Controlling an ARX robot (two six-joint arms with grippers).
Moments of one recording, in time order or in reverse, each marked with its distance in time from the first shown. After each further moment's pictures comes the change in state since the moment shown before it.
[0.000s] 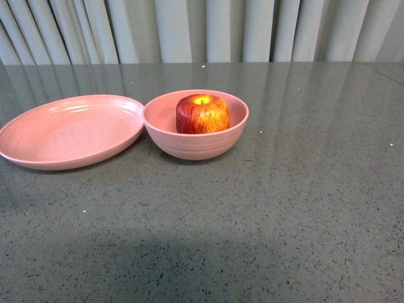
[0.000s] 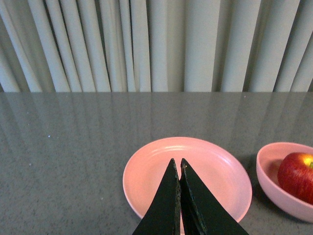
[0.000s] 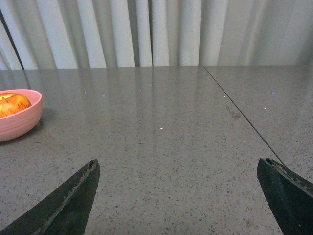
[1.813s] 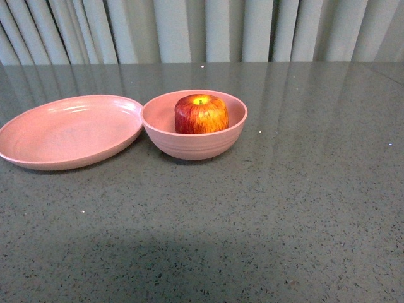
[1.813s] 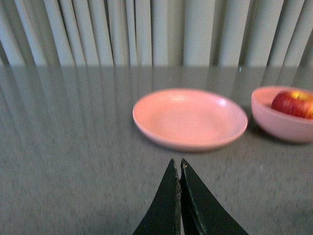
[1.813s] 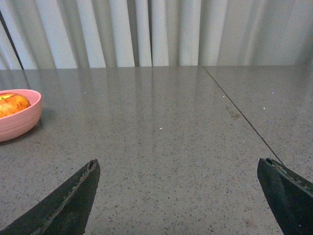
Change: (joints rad) left arm 0.133 -0.792 -0.314 -0.481 0.145 -0.002; right arm 0.000 0.000 0.000 0.000 0.000 0.000
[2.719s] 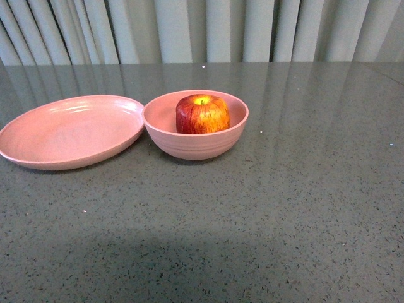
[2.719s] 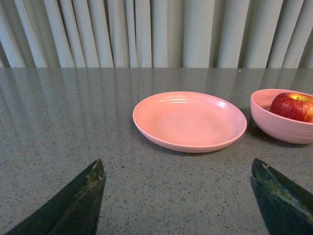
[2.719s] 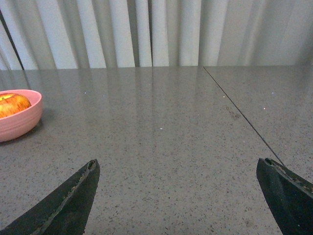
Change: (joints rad) left arm 0.000 0.002 0.000 -0.006 0.000 0.000; right arm 0.000 0.000 0.000 0.001 0.000 0.000
